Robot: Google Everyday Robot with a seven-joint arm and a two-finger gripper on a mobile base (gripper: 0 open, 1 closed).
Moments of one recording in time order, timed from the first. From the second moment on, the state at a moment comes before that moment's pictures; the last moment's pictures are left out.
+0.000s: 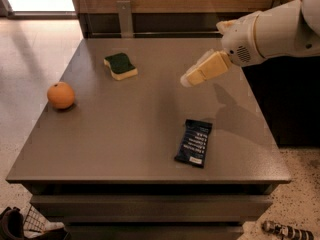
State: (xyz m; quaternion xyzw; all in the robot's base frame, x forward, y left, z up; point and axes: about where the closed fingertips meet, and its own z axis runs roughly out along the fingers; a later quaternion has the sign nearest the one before) arm 0.587 -0.106 0.958 -0.47 0.74 0.12 0.46
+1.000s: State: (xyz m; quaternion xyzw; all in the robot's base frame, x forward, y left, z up) arm 0.614 -0.081 0.952 -0.46 0.73 0.13 0.50
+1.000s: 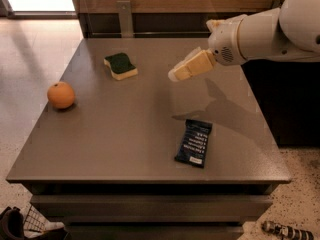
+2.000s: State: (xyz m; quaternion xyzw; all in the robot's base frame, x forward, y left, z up) arm 0.689 -0.039 0.910 -0.41 0.70 0.20 0.55
